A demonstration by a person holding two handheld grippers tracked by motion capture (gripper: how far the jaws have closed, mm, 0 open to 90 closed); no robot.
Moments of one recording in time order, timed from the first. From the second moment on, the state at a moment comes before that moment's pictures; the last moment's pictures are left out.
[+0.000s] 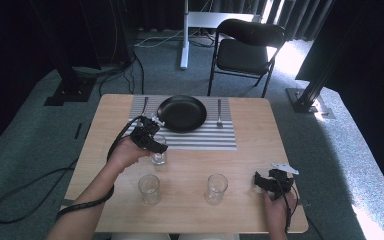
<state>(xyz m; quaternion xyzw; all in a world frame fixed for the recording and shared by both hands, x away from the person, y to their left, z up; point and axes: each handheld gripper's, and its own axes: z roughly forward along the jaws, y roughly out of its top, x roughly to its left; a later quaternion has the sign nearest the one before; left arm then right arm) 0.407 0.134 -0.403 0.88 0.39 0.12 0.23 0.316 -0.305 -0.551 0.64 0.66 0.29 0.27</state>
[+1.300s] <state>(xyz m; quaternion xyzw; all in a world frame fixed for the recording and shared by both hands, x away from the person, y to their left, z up) 0.488 0.162 -0.405 0.85 0.47 0.14 0.21 0.316 -0.305 -0.551 0.64 0.66 0.29 0.27</state>
